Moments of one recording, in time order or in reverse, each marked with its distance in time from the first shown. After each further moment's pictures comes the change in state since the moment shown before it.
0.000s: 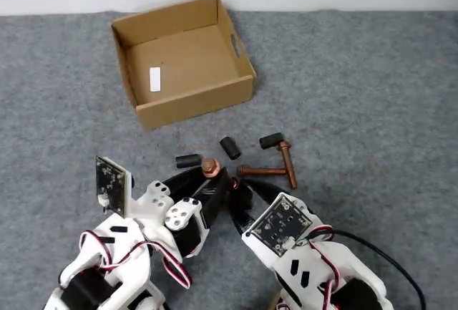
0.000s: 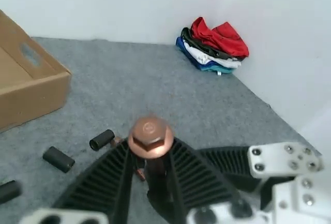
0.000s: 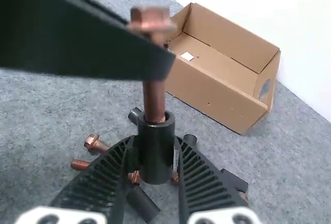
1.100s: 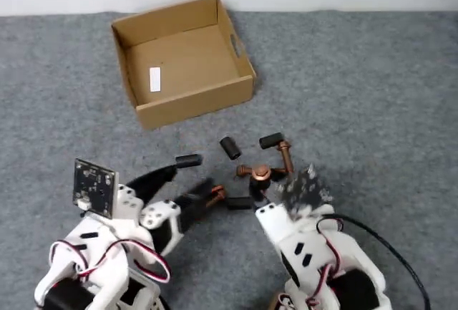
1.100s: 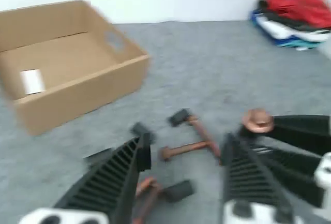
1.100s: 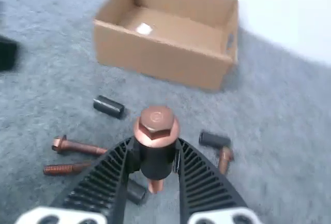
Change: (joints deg) left arm -16.9 -0.1 -8.4 18.0 -12.3; right arm 12.1 6.6 -0.1 0.0 -10.2
